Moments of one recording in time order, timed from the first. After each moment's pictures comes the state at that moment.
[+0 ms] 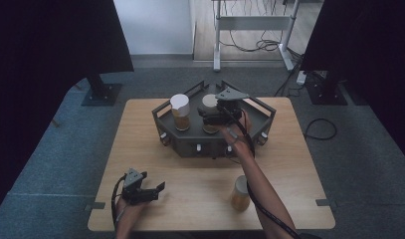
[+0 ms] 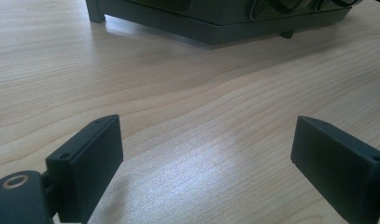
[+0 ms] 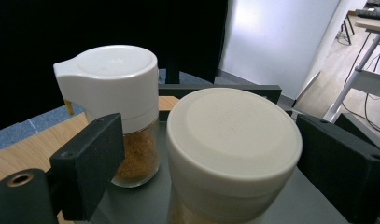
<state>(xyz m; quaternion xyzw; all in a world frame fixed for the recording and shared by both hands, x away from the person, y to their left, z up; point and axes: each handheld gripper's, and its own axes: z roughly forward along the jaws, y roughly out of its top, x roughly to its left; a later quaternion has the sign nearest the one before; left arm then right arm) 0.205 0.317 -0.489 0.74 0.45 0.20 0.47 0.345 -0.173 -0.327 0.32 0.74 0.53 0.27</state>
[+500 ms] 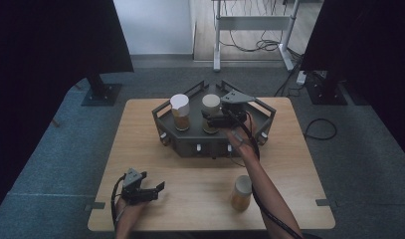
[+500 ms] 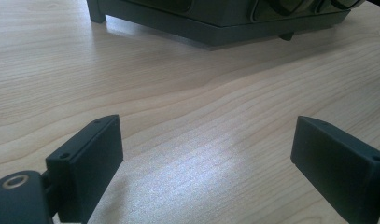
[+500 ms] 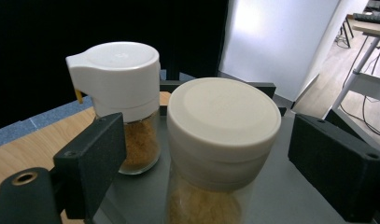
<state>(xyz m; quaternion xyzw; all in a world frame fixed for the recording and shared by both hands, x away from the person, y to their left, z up) 0.205 0.319 -0.489 0.73 0.45 0.20 0.47 0.333 -0.187 -0.327 0.31 0.74 0.53 0.28</state>
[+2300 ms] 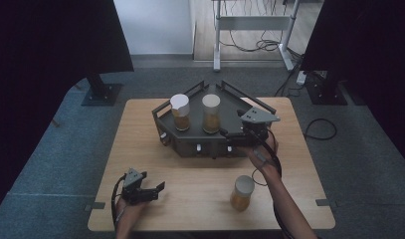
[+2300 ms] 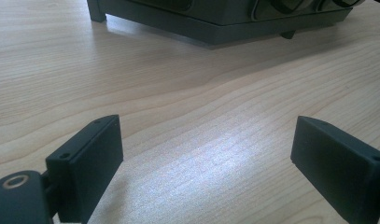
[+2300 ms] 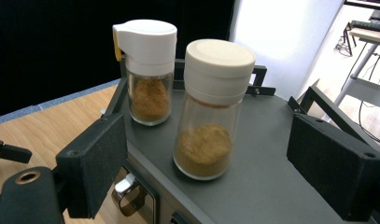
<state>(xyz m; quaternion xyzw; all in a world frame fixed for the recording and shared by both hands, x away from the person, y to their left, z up) 0.206 0.317 -0.489 0.74 0.45 0.20 0.47 0.274 -0.239 -0.333 0.29 0.74 0.53 0.28</state>
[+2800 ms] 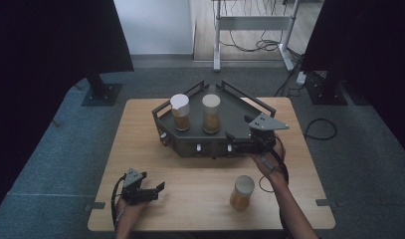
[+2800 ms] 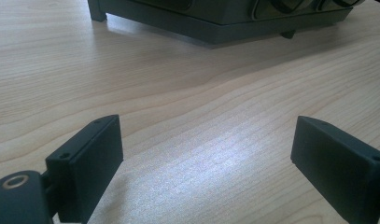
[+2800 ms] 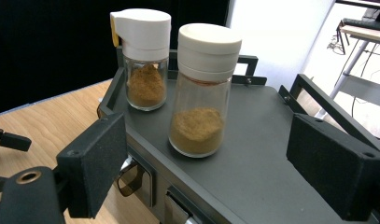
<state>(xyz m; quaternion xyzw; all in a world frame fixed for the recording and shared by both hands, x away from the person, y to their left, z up) 0.205 0.318 -0.489 0.73 0.45 0.20 0.47 0.257 -0.256 -0.342 0.30 0.74 0.53 0.29</state>
